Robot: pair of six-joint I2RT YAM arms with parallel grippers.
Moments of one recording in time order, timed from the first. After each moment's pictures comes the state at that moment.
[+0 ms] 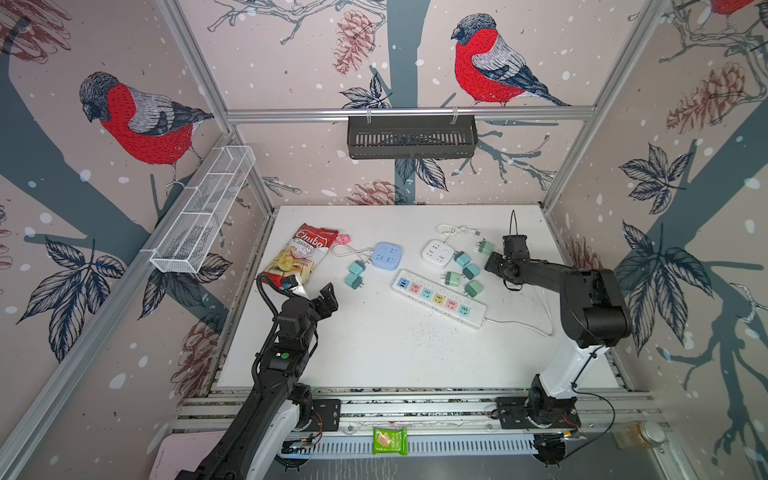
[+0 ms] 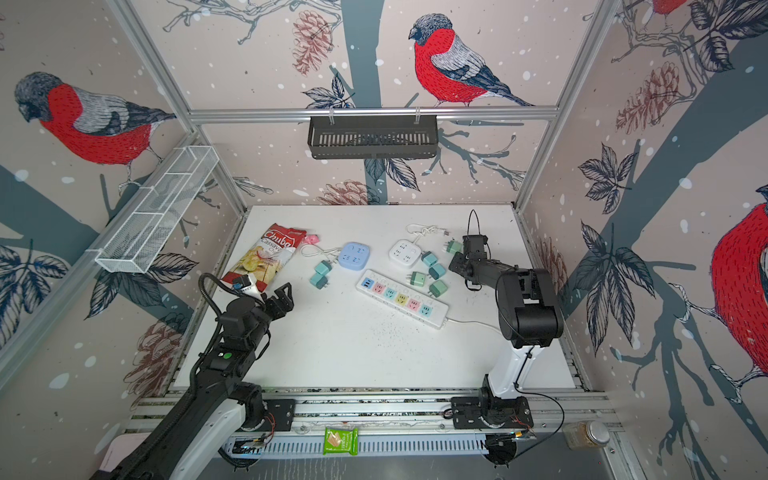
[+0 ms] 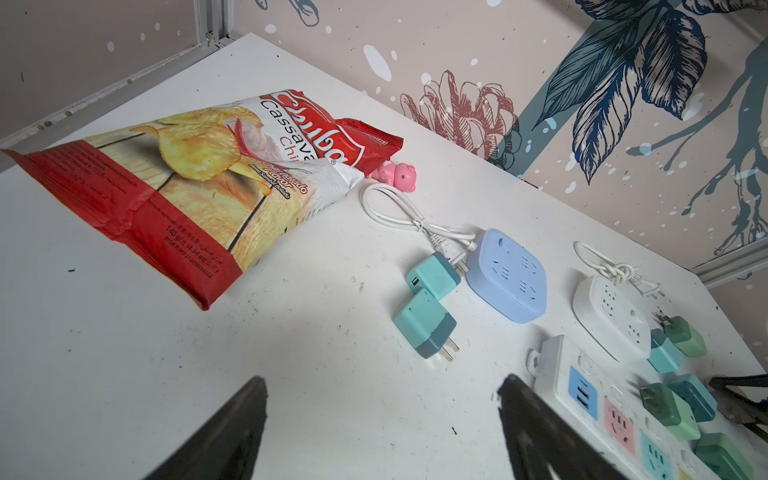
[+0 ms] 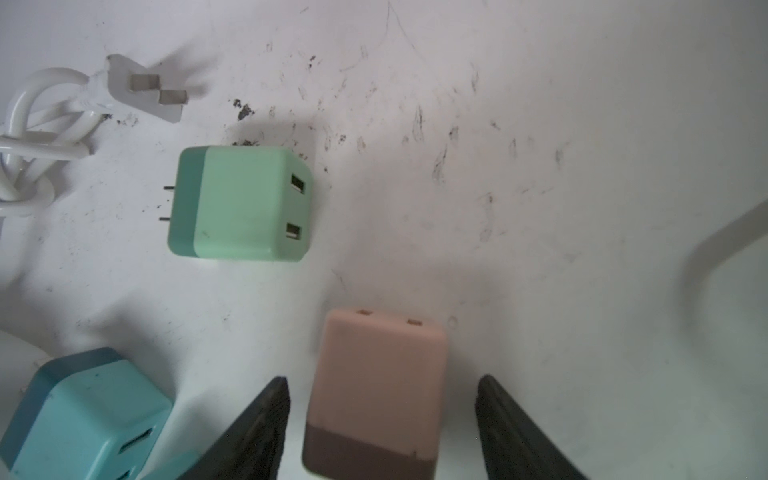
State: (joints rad) left arm -0.17 0.66 0.25 0.04 -0.11 -0.50; right arm 0.08 1.82 0.96 -0.06 0.07 0.50
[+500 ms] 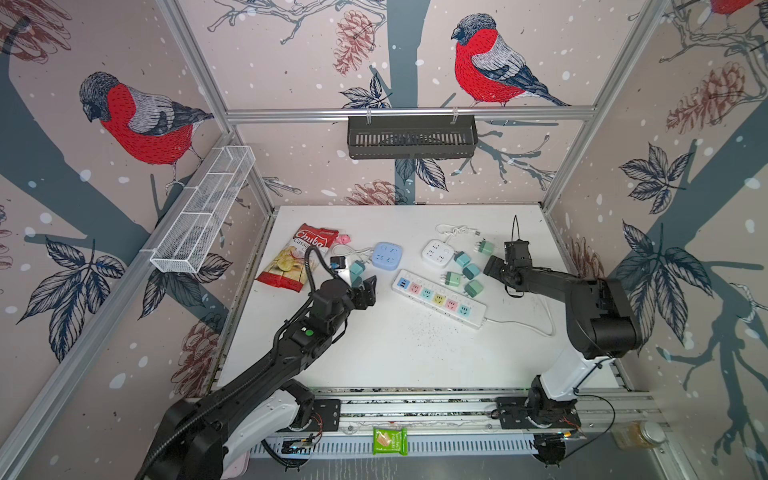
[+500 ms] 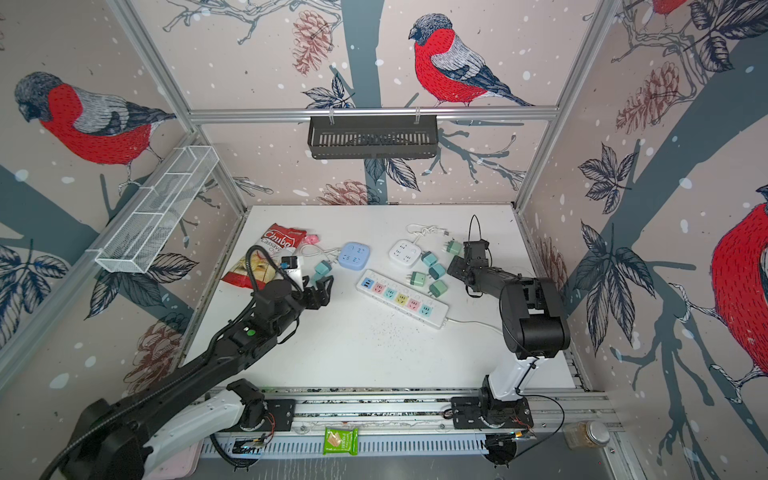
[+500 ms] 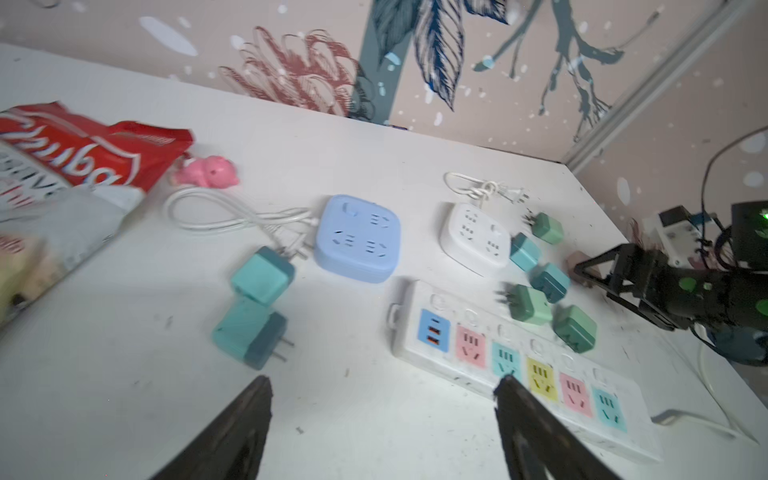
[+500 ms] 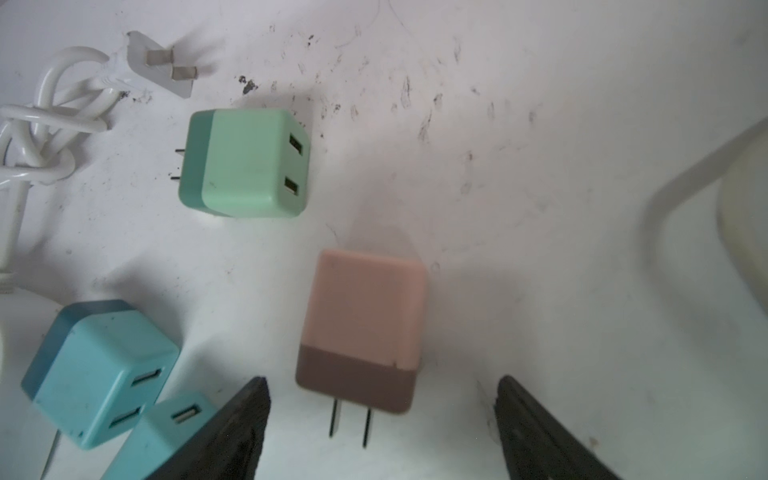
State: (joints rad) left arm -0.62 1.01 0.53 0.11 -0.17 -0.42; right arm 0.09 1.71 0.85 -0.02 0.08 0.50
